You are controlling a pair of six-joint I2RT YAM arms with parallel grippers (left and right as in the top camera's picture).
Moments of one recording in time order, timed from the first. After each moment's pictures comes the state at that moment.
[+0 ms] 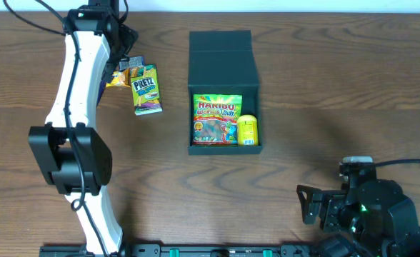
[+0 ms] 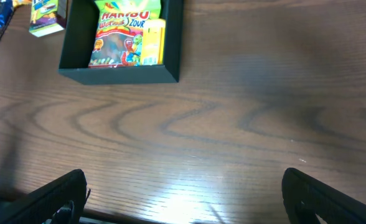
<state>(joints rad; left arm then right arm) -0.03 2.10 2.02 -1.13 -0.14 -1.15 0.46 0.58 1.05 -1.33 0.06 0.46</state>
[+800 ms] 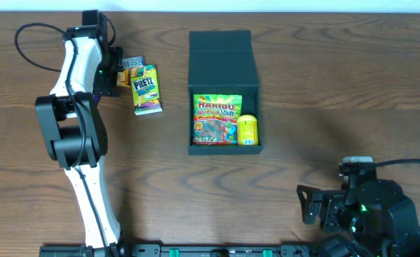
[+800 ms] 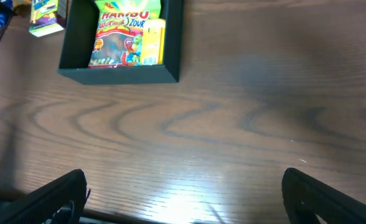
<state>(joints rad) 0.10 2.38 2.02 -1.05 0.02 -1.43 0.46 0.58 1.05 -1.33 0.06 0.46</state>
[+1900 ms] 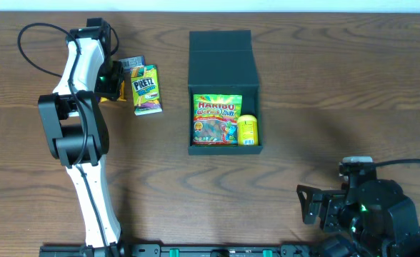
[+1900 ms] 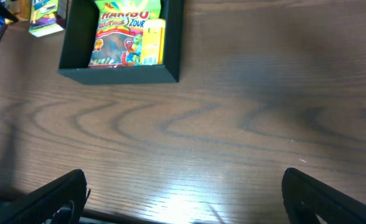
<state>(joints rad) 0.09 2.40 2.02 -1.18 -0.05 -1.39 0.46 0.58 1.05 -1.33 0.06 0.46</state>
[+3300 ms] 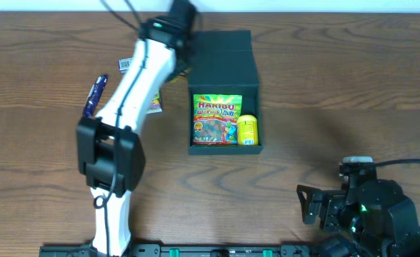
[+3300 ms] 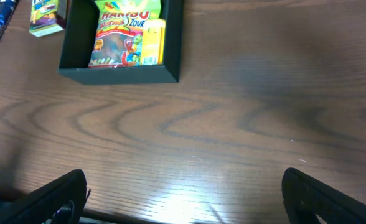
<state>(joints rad) -0.39 2.15 2.02 -1.10 -0.15 -0.96 0.46 0.58 1.05 -1.33 0.06 0.46</state>
